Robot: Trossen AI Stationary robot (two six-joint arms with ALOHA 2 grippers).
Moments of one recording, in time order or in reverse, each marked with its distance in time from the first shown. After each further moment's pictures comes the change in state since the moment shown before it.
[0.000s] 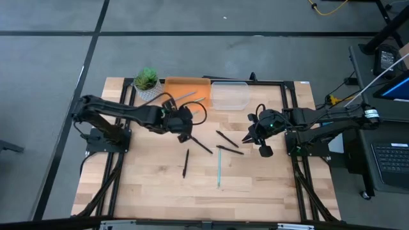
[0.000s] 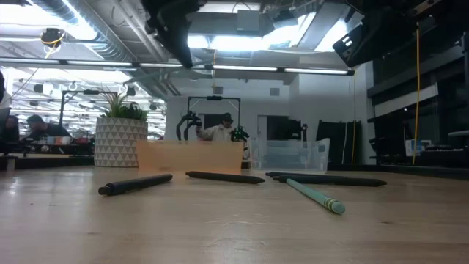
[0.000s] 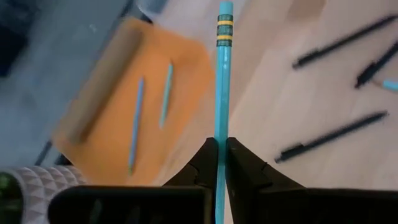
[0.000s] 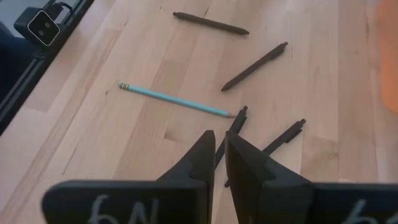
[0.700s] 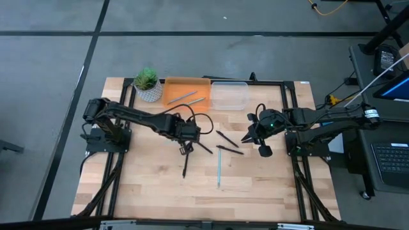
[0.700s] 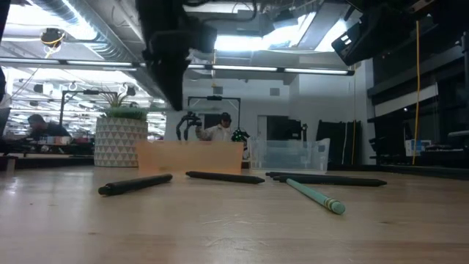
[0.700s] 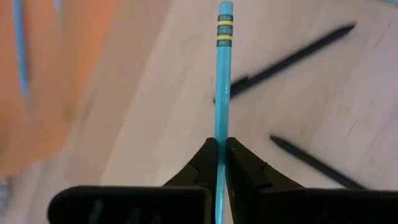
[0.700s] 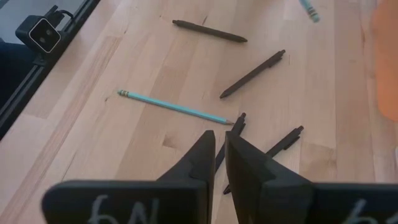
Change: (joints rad) left arm 0.001 0.167 -0.039 0.007 0.302 -0.068; right arm 0.000 0.000 0.000 0.026 0.000 0.001
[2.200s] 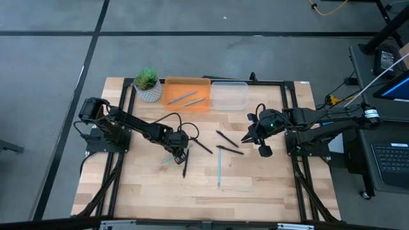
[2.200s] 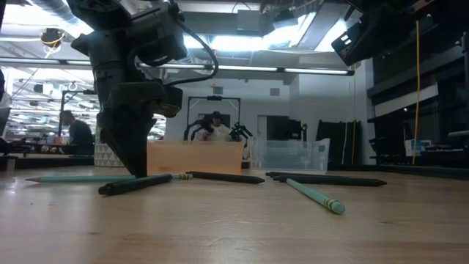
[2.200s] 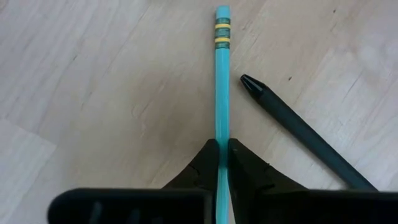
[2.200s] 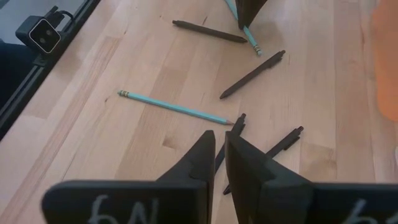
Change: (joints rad) left arm 0.000 -0.013 -0.537 0.591 0.283 -0.243; right arm 0.000 0.000 0.000 0.001 0.000 0.000
